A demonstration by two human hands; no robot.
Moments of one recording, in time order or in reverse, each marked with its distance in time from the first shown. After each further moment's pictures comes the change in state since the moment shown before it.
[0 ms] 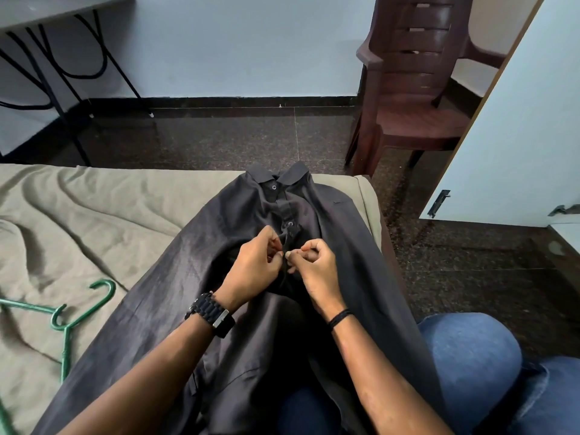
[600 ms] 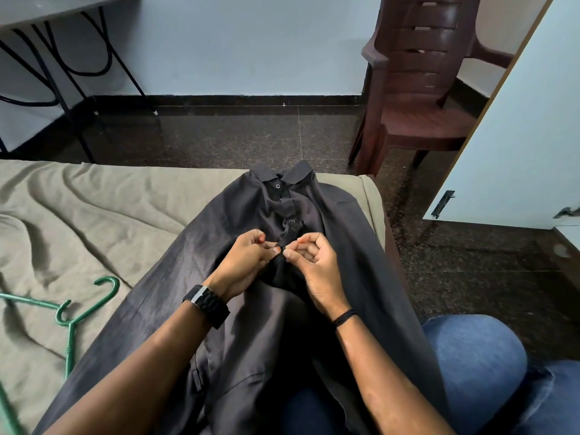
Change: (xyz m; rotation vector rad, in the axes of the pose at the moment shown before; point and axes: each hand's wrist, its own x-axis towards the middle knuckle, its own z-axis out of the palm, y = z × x) left_hand 0.008 0.002 -0.016 -0.892 -0.116 -0.463; right_hand 0.001 0.004 0.000 0.152 -0.152 -0.089
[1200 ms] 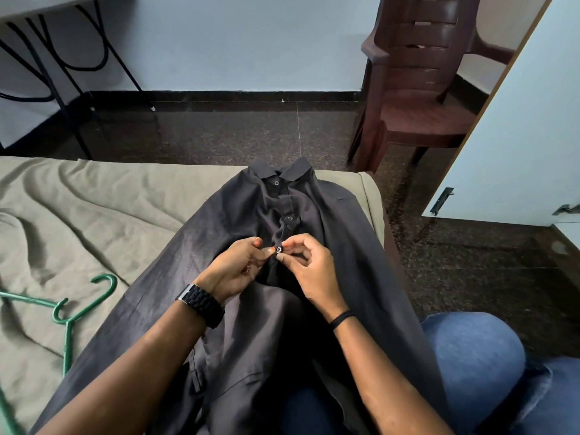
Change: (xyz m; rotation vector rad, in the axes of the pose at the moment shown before) left_hand 0.002 -0.004 -0.006 -0.177 -0.013 -0.164; right_hand -0.007 -0.004 0.003 -0.317 -0.067 -0.118
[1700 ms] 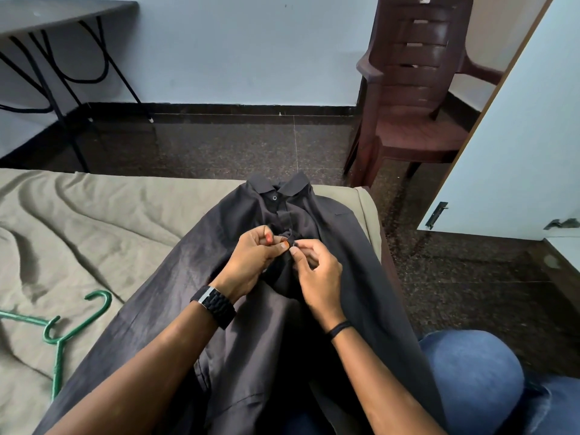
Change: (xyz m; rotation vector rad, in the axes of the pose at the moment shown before) left_hand 0.017 0.012 0.020 0.144 -0.047 0.290; right_hand 0.012 -0.007 -0.001 -0.177 0.262 -0.056
